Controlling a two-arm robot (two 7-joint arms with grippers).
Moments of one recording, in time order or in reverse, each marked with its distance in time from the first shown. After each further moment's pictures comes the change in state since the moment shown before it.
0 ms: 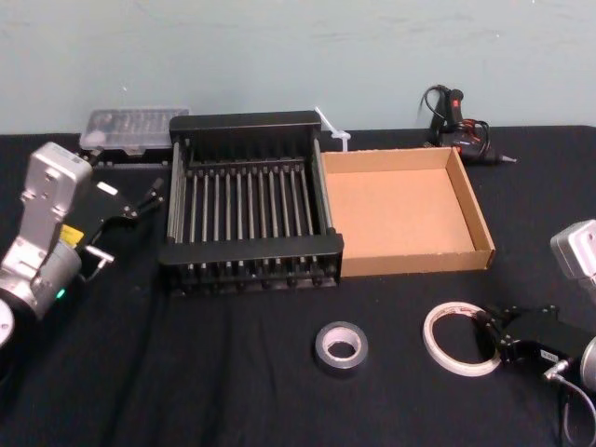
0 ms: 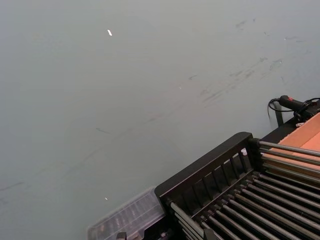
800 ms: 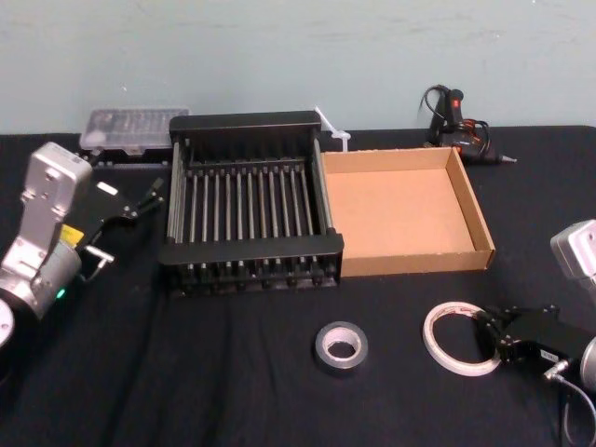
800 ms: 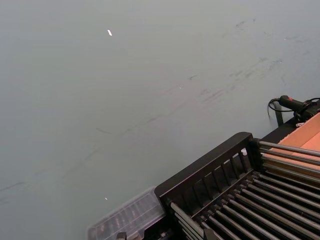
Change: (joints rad) left arm 0.000 0.000 0.000 0.000 0.000 0.000 0.000; right arm 0.000 0.000 0.000 0.000 0.000 0.000 0.000
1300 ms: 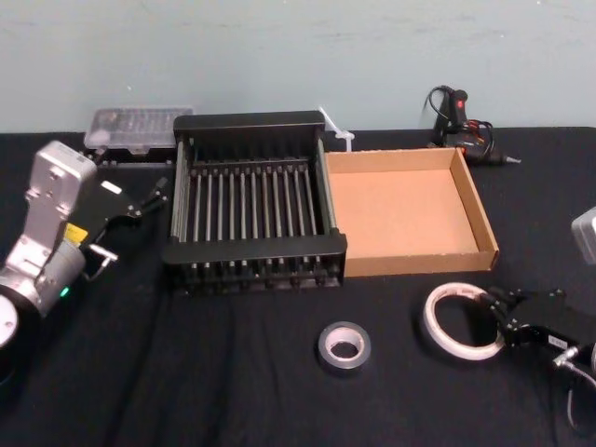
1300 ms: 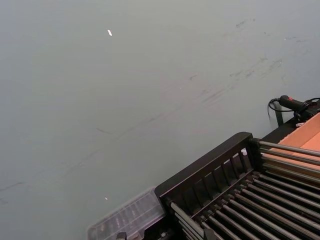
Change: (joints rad) left arm 0.000 0.000 0.000 0.000 0.000 0.000 0.000; right arm -0.014 0.010 0.033 -0.046 0.046 -0.024 0.023
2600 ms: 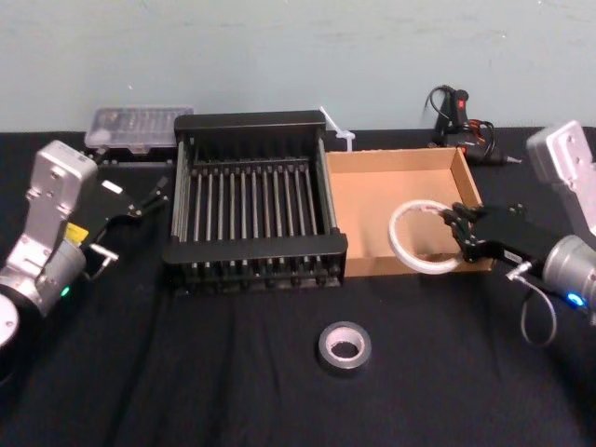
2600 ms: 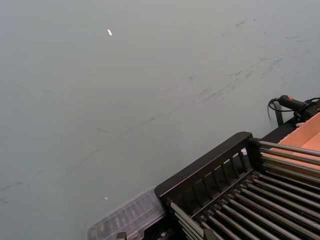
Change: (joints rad) left arm 0.000 0.000 0.000 0.000 0.000 0.000 0.000; right arm 0.260 -0.098 -0.099 0.098 -0.096 -0.017 -0.015
